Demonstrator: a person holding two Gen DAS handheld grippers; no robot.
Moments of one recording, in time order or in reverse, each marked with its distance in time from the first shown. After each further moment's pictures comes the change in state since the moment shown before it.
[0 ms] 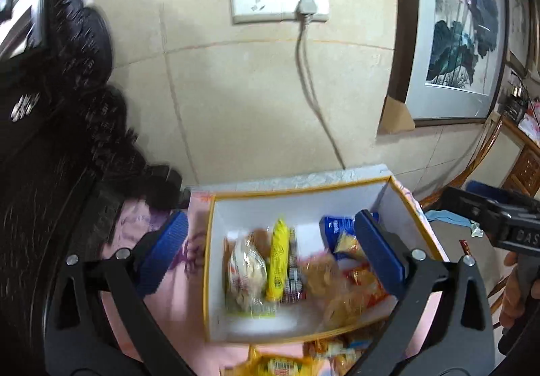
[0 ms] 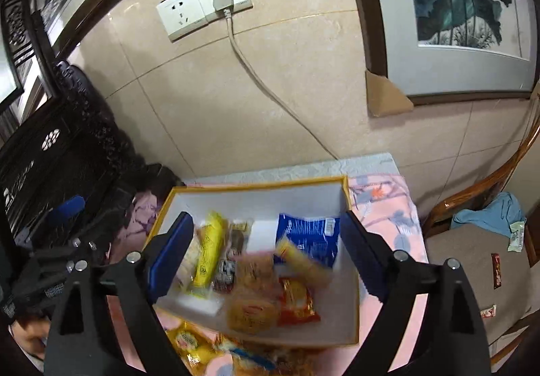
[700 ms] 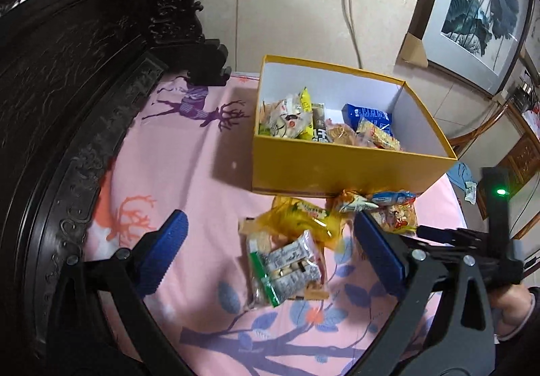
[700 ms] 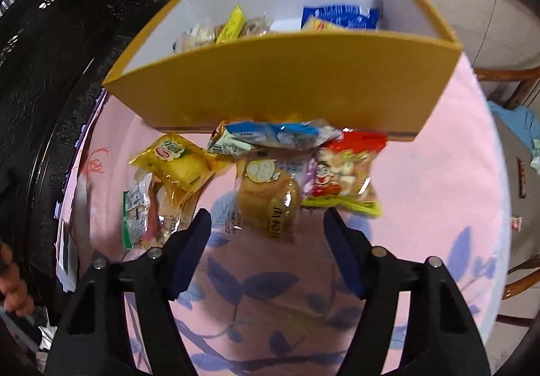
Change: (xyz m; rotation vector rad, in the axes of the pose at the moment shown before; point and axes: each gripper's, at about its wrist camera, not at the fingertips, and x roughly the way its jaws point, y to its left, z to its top) left arm -0.074 0.052 -0.158 -0.158 0.211 0.024; right arm 0.052 0.024 -0.181 -0.021 0.467 0.027
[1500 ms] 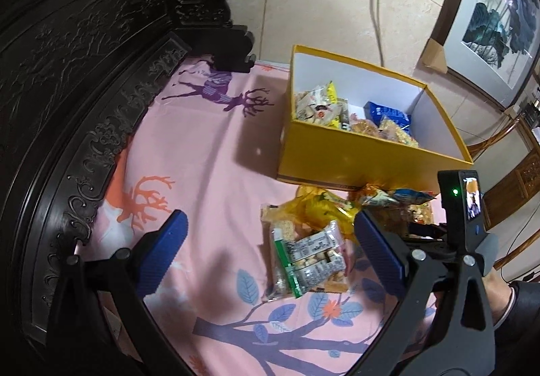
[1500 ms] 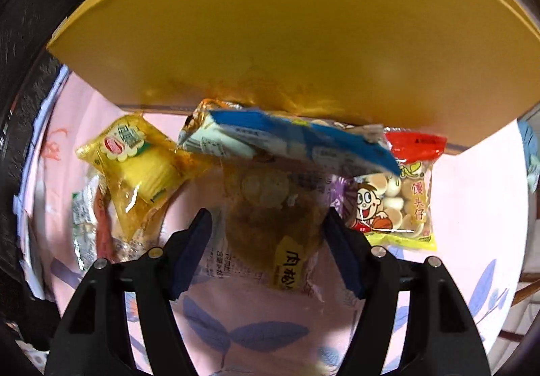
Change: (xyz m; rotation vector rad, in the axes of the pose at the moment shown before) left arm 0.005 0.029 -0.011 -0.074 0.031 0.036; right arm 0.066 0.026 0.016 -0.115 0.087 -0.151
